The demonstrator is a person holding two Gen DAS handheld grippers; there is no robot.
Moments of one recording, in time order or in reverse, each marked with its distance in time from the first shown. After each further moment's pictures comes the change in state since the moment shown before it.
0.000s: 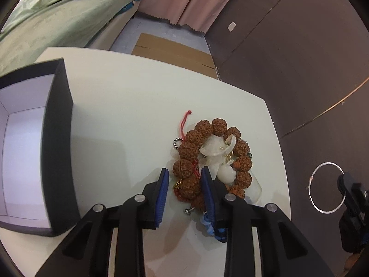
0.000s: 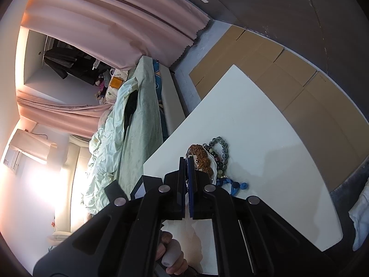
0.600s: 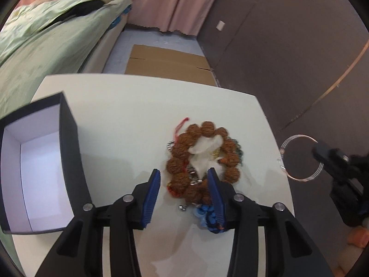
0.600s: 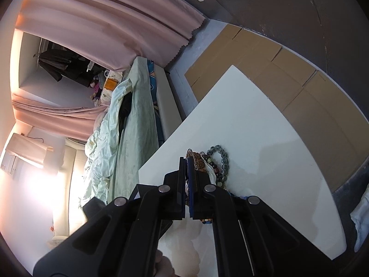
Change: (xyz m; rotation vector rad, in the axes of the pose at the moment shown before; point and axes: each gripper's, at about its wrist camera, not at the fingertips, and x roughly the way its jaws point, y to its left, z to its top) left arm -0.013 -0.020 -0.002 0.105 -0.031 0.046; right arm 0.021 -0.001 0.010 0.019 -0.003 -0.022
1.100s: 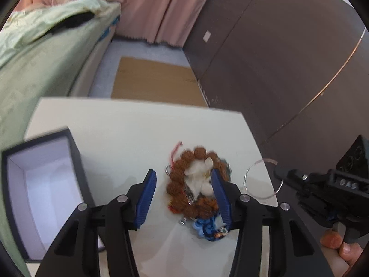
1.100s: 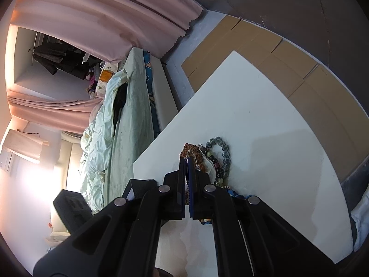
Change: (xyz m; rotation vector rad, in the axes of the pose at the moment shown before) left arm -0.019 0.005 0.024 0.047 -0.030 -0.094; right arm 0.026 0.000 -0.002 -0.002 0.053 -0.030
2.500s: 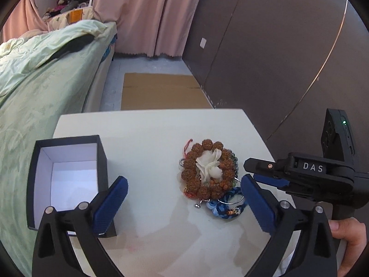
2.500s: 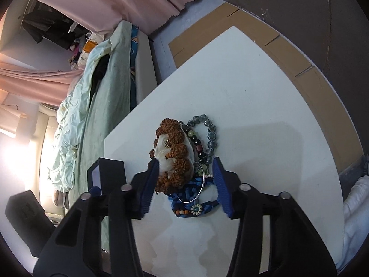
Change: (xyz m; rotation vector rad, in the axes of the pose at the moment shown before) left arm -0.038 -0.006 -0.021 0.133 -0.070 0.080; right arm 0.042 0.000 -0.016 -0.126 0.129 -0.163
